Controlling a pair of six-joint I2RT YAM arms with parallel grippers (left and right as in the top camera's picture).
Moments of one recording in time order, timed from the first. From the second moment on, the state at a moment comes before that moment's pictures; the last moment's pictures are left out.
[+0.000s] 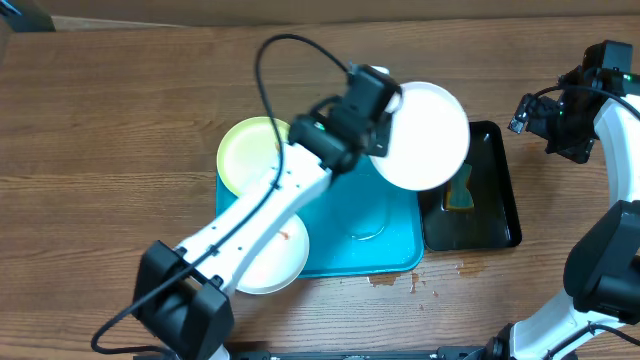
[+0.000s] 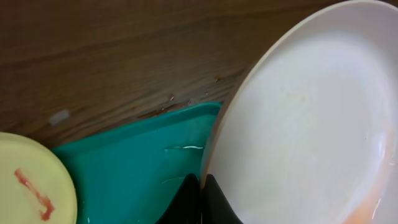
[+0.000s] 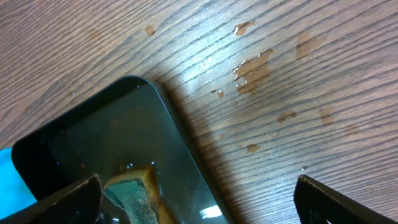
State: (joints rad) left arm -0.71 1.80 1.61 -0.69 -0.19 -0.41; right arm -0.28 1.88 1.59 -1.05 -0.14 0.19
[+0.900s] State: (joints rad) left arm -1.16 1.80 1.61 -0.51 -0.86 0.01; right arm -0.28 1.88 1.59 -1.05 -0.14 0.19
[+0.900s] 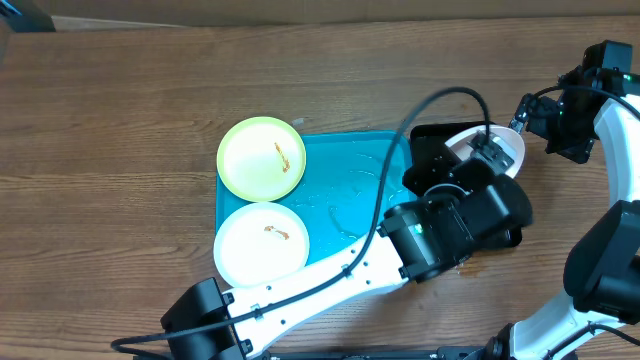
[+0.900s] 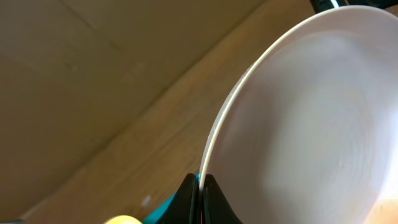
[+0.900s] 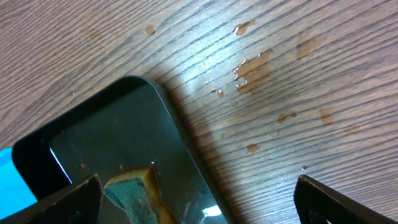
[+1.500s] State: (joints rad) left arm -1.26 1.80 1.61 -0.24 -1.07 0.39; right arm -0.28 1.88 1.59 -1.05 -0.14 0.19
